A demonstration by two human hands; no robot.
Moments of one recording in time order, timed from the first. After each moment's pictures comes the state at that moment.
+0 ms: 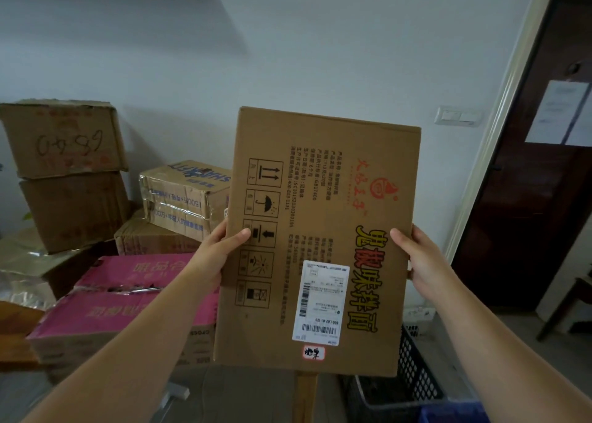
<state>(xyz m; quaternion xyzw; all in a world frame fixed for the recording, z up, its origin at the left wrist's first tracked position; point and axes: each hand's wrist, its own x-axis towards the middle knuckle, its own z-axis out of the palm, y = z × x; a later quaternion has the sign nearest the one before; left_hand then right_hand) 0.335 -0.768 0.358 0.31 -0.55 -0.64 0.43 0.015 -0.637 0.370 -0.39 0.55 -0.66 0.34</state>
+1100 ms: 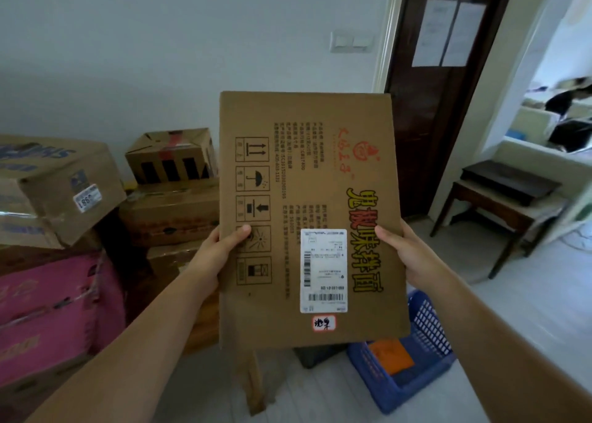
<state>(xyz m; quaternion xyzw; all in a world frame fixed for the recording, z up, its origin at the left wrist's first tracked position) 0.162 -0.755 0.299 0.37 -0.56 -0.70 0.26 -0.092 -0.542 0.290 -0.25 0.64 -0.65 0.34</state>
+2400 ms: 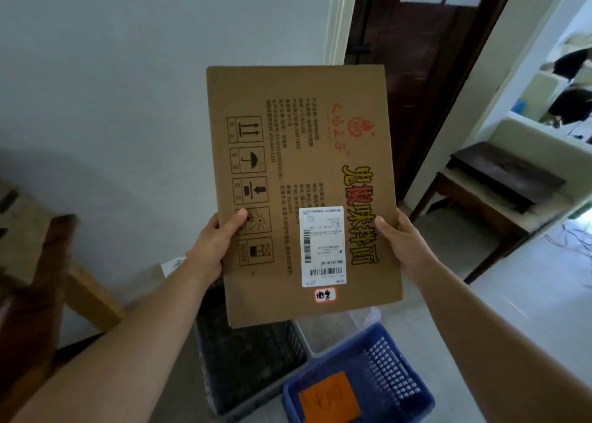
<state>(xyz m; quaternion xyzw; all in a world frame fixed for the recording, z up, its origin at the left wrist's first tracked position) -0.308 -0.879 0.220 0.36 -0.51 -0.75 0.23 -0.532 -0.659 0.232 -0.14 0.69 -0.64 0.30</state>
